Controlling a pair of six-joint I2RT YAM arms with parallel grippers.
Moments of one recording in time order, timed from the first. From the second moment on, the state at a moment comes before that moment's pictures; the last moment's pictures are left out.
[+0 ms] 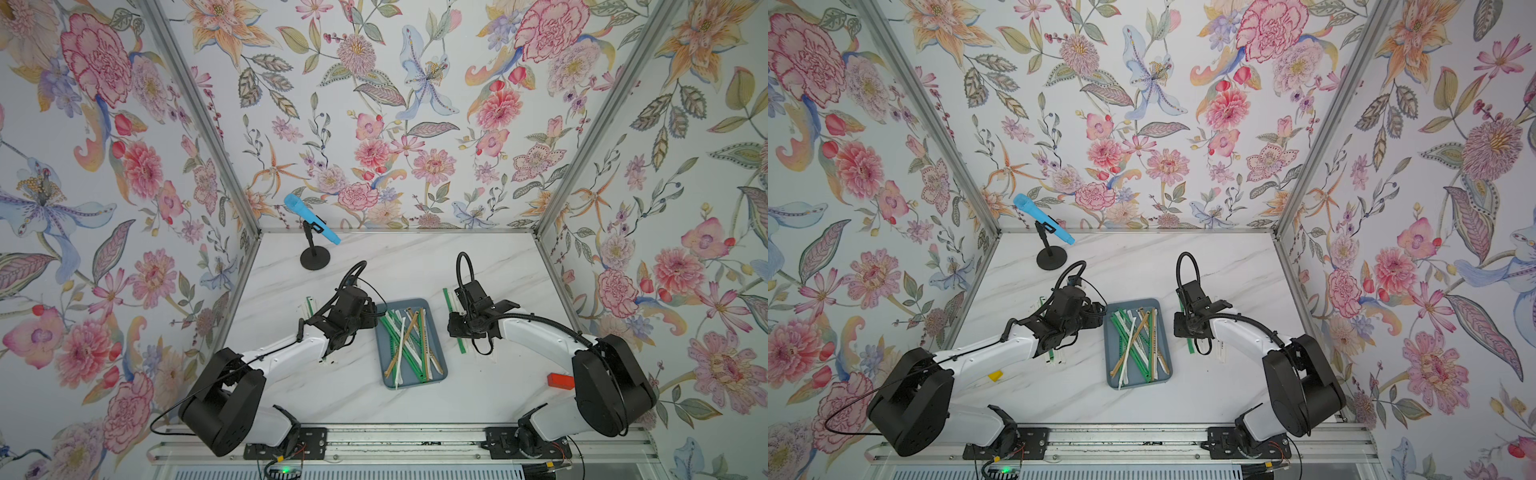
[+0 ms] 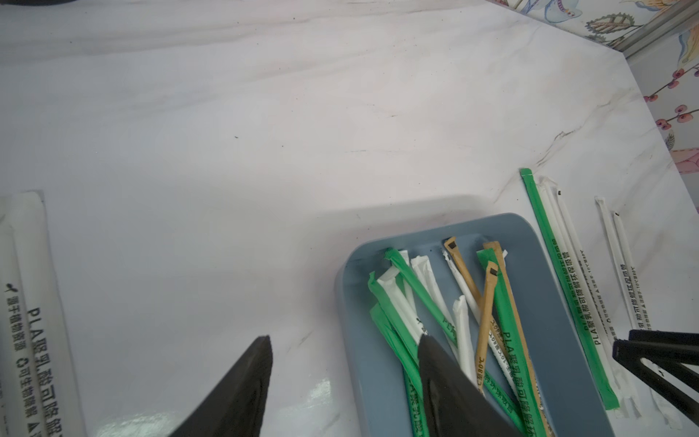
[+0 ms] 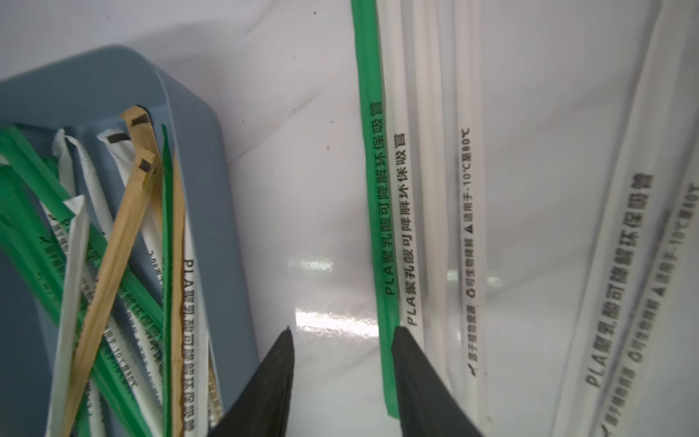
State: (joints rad) left arm -0.59 1.40 0.72 -0.08 -0.14 -0.58; right arm 0.50 1.50 0.86 -0.52 0.02 0.47
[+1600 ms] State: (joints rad) left arm -0.35 1.27 0.61 -0.16 -0.16 -0.55; right arm 0.79 1.37 0.97 -0.58 0.00 0.57
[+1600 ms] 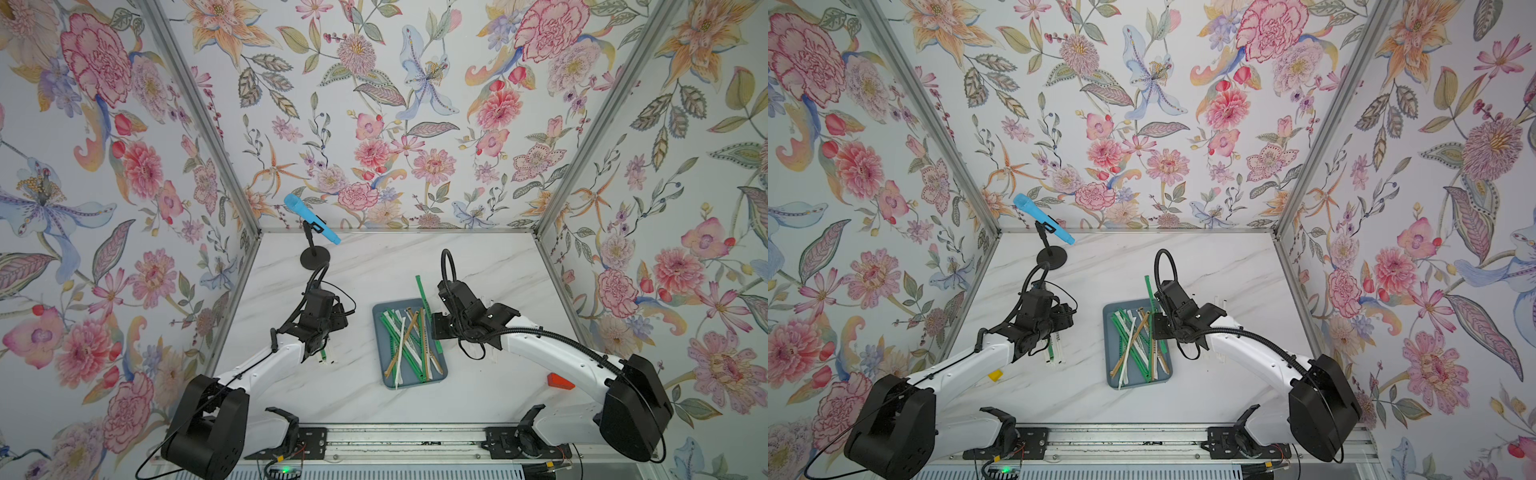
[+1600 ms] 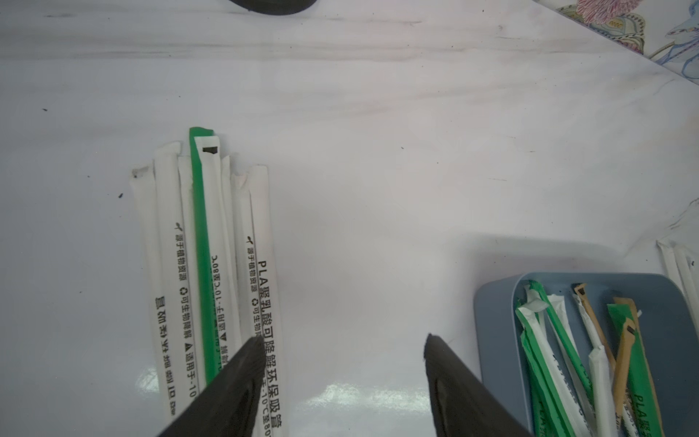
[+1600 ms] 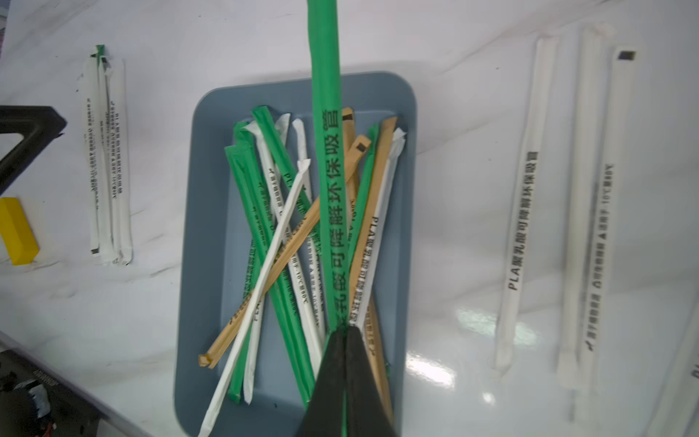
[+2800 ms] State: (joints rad) left arm -0.26 1.40 0.64 -0.15 -0.16 -0.48; right arm 0.93 1.61 1.00 -0.56 -0.05 0.67
